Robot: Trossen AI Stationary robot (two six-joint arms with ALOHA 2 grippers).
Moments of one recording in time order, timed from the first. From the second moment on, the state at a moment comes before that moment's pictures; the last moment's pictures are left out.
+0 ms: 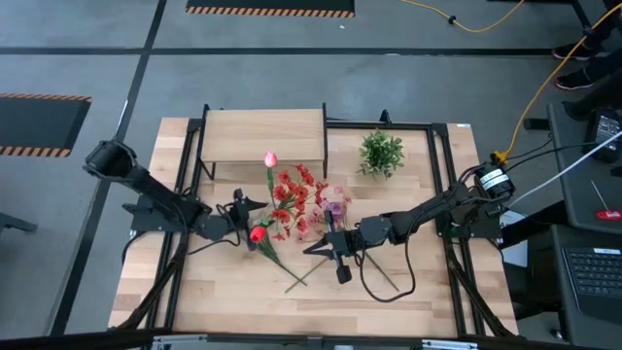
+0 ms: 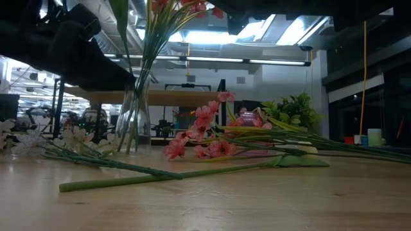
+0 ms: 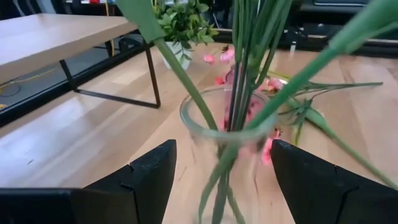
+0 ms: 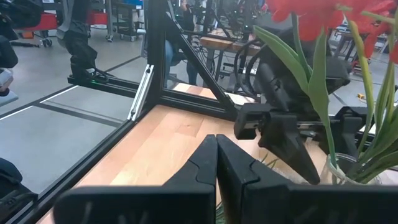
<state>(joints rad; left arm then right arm) -0.47 1.26 0.23 0.68 -0.84 -0.30 0.34 1.73 0.86 0.79 0.10 -0.11</state>
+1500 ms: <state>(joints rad) -0.35 1.25 0.22 0.73 -0.63 -0.16 0.34 1.73 0.86 0.77 0.10 -0.12</state>
